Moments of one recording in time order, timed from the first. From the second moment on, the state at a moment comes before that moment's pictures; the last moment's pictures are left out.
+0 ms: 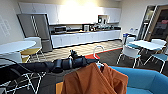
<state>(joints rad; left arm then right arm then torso) 0.12 2.39 -1.00 0.62 -0.19 -1.28 -1.66 2.92 -2.68 -0.91 0.24 0.93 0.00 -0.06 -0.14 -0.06</state>
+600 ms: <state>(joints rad) 0.12 2.38 -1.00 0.62 -0.20 -1.28 -1.66 2.92 -2.68 -0.91 0.24 0.93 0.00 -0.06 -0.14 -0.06</state>
